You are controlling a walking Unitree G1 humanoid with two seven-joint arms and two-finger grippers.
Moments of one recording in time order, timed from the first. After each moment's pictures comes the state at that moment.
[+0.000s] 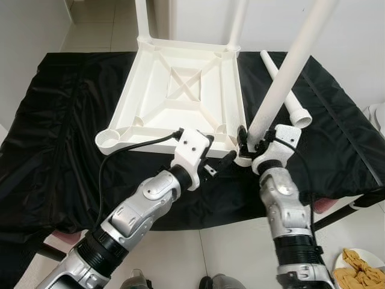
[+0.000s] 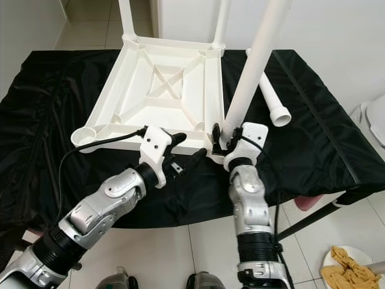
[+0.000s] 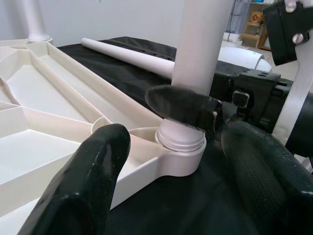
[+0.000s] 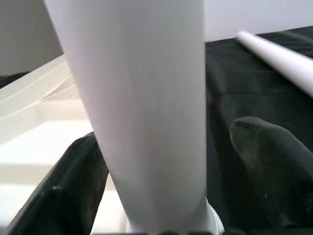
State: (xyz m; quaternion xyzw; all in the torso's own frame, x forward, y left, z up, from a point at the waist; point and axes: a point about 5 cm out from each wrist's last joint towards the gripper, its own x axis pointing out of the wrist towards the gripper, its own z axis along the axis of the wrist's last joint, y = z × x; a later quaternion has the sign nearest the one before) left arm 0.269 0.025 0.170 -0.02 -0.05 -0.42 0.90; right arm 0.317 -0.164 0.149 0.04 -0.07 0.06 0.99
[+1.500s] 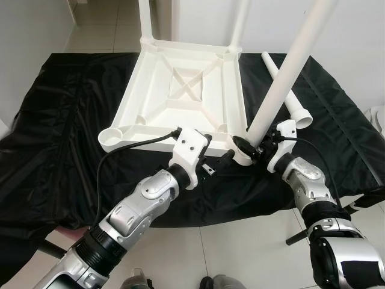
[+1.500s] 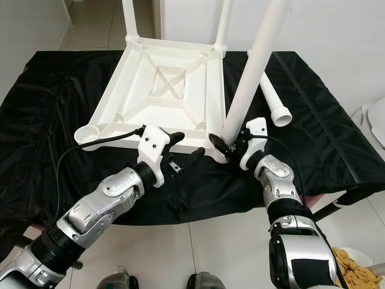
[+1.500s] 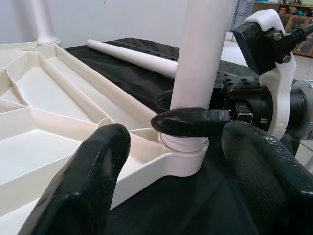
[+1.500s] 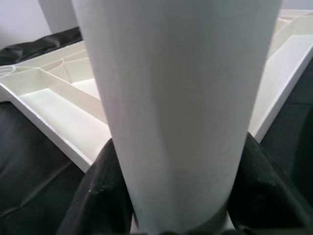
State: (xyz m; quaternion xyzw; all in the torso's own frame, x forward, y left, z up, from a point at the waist) left arm 0.270 0.028 0.170 -0.01 -0.05 -0.42 0.91; right arm 0.350 -0.193 0.134 -0.04 -0.03 0.32 0.95
